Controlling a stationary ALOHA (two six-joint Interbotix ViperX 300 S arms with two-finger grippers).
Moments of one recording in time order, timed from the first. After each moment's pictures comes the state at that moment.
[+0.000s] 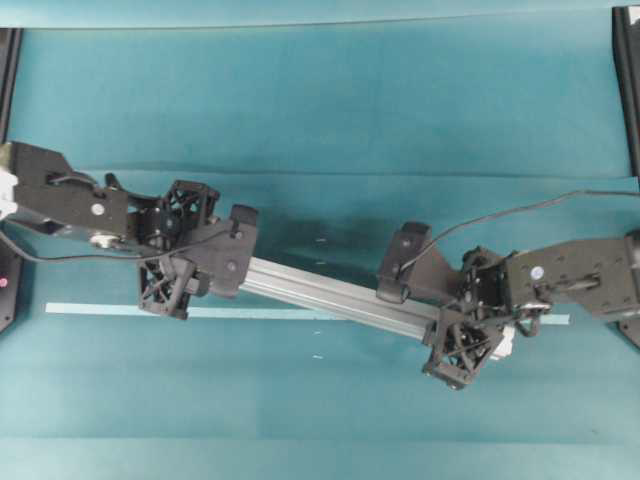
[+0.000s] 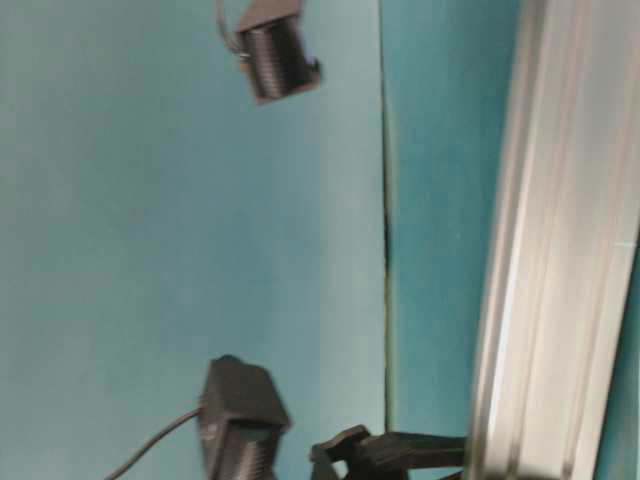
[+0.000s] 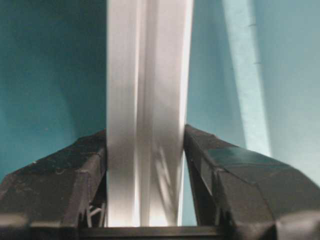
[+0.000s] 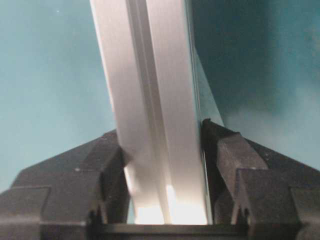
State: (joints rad) left arm 0.09 -0.04 0.76 0.02 0.39 0.32; right arm 0.11 -0.03 0.75 0.12 0.56 0.44
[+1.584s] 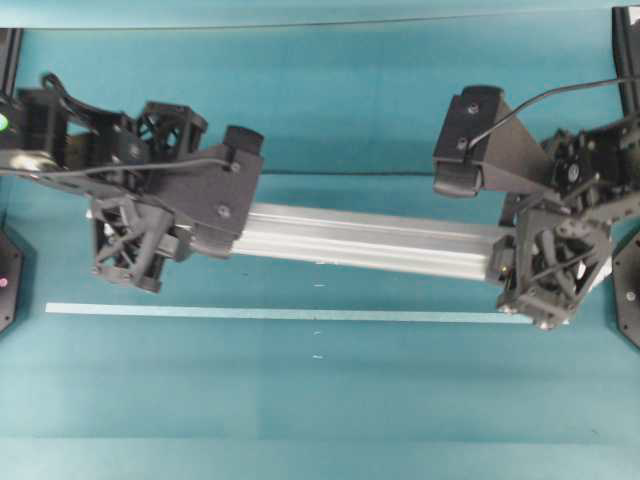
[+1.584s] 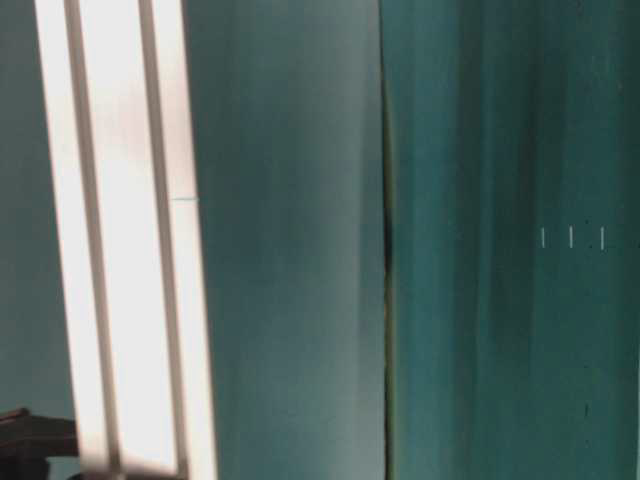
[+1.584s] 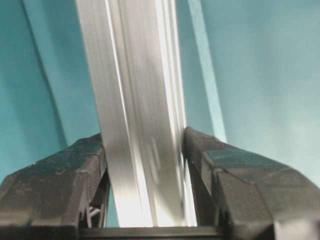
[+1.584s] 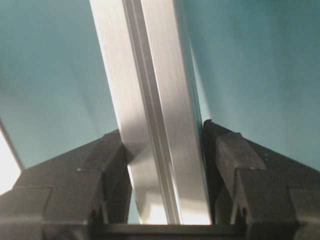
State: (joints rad) left arm 0.04 -0.25 0.25 0.03 1.13 0.31; right arm -0.03 -0.35 0.30 0.12 1.31 0.28
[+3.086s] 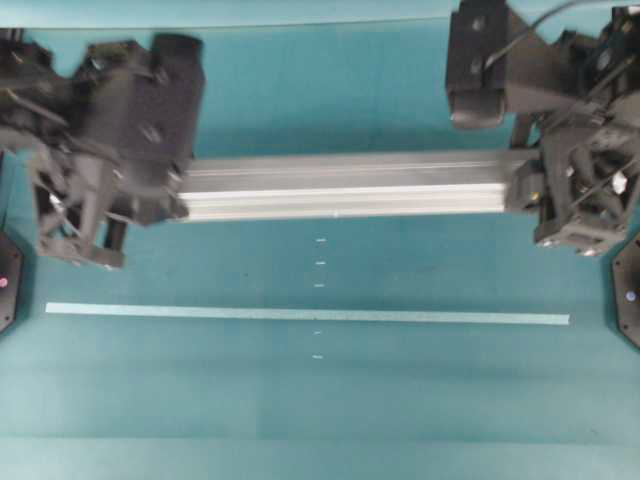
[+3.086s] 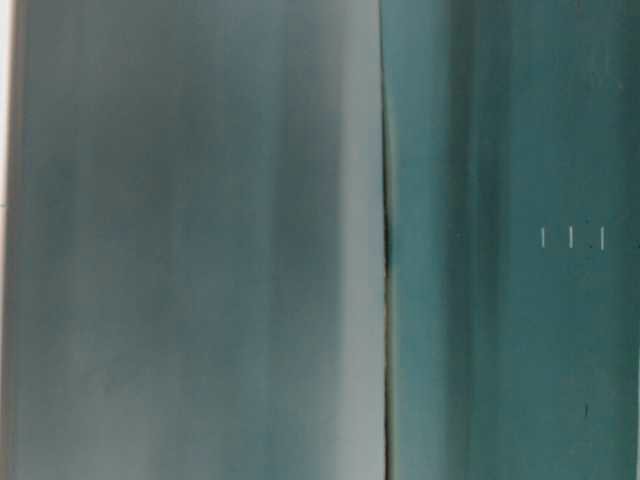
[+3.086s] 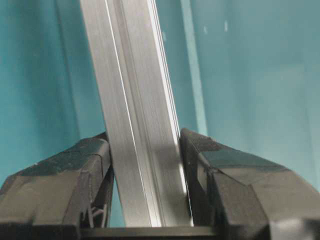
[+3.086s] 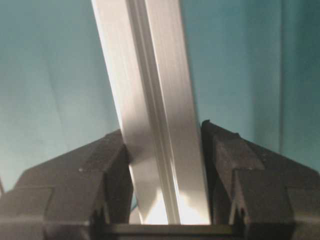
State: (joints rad) left arm 0.04 -0.32 -0.01 0.03 1.27 0.20; right arm -0.12 -0.26 -0.06 0.10 1.63 0.02
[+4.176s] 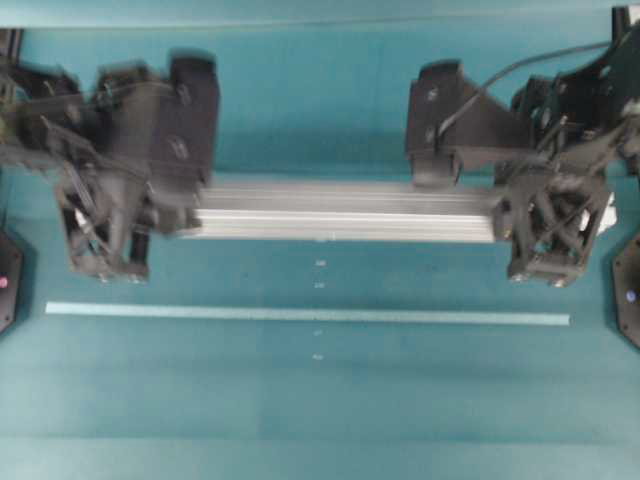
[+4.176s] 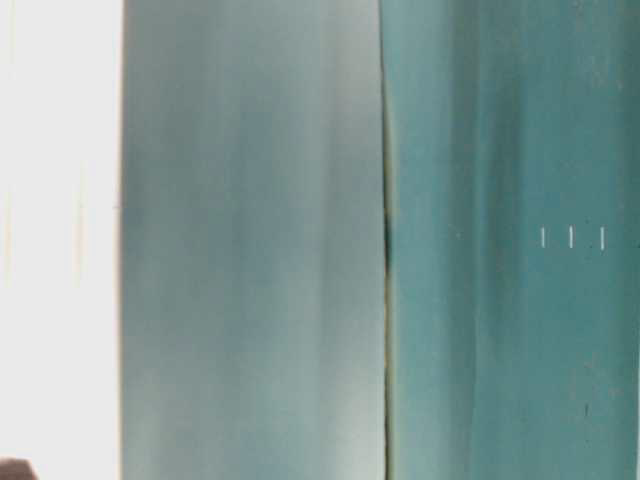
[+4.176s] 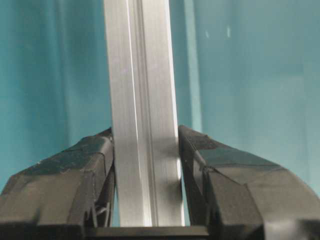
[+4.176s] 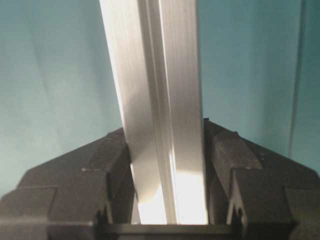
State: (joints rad) left arm 0.03 -0.32 0.21 0.03 1.12 0.12; right arm -0.09 -0.25 0.16 0.09 1.52 0.02
